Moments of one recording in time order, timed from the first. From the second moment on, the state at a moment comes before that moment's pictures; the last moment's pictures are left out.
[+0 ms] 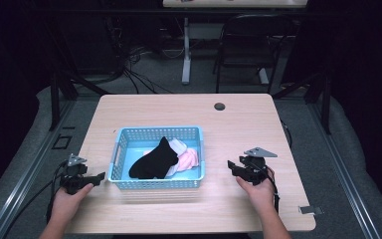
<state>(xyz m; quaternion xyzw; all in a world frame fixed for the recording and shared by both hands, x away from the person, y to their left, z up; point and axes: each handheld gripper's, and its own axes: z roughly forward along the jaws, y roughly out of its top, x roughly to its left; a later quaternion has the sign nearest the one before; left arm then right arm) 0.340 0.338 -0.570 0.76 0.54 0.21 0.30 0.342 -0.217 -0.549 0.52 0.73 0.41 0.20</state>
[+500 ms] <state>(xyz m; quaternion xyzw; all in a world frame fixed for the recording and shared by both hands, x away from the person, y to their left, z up) 0.343 0.334 -0.567 0.76 0.54 0.21 0.31 0.336 -0.204 -0.550 0.50 0.74 0.41 0.20</state>
